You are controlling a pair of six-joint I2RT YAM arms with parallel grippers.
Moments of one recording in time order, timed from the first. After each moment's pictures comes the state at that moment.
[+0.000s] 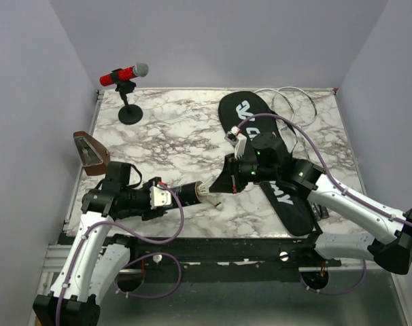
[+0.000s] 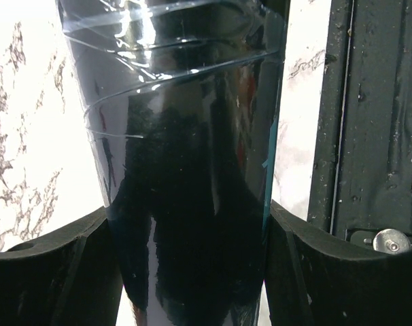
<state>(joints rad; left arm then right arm) -0.16 0.74 0.71 -1.02 0.83 1.17 0.91 1.18 1.11 -0.41 -0.44 0.61</state>
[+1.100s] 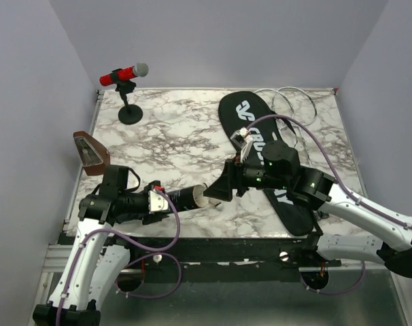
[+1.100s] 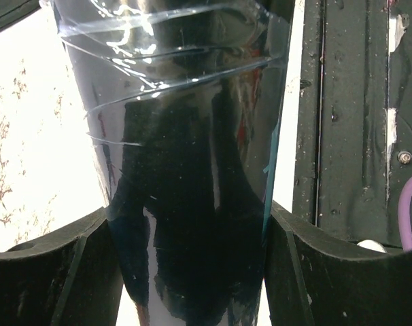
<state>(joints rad) -0.16 0.67 0.72 -1.07 0.92 1.19 1.02 1.10 1.10 -0.30 -0.32 0.65</state>
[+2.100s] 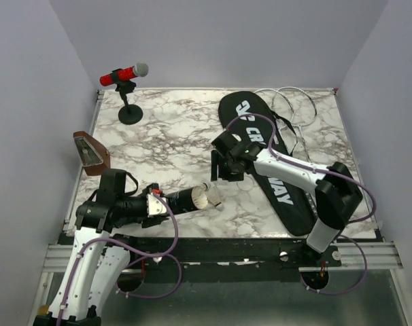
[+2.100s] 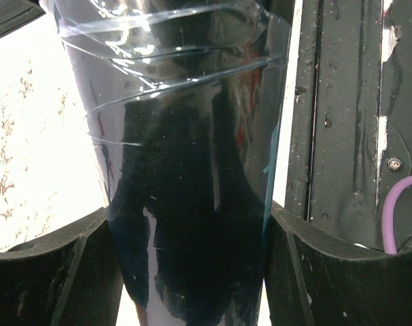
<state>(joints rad) -0.16 0.59 0.71 -1.09 0.92 1.13 0.83 1.68 1.25 -0.62 0.11 0.74</state>
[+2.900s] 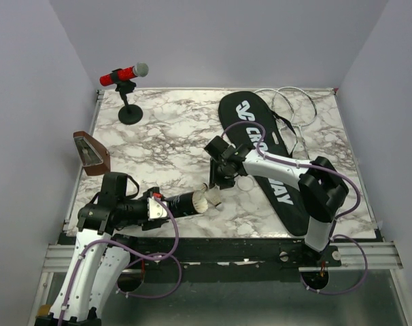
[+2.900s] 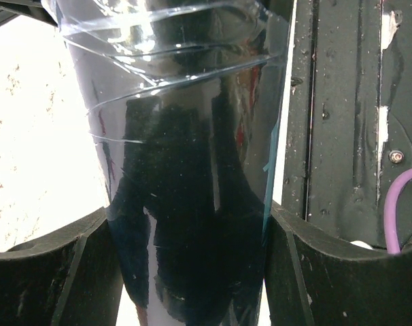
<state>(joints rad) -0.16 0.57 0.66 -1.08 0.92 1.16 0.85 1.83 1.31 -0.64 0.05 0.85</state>
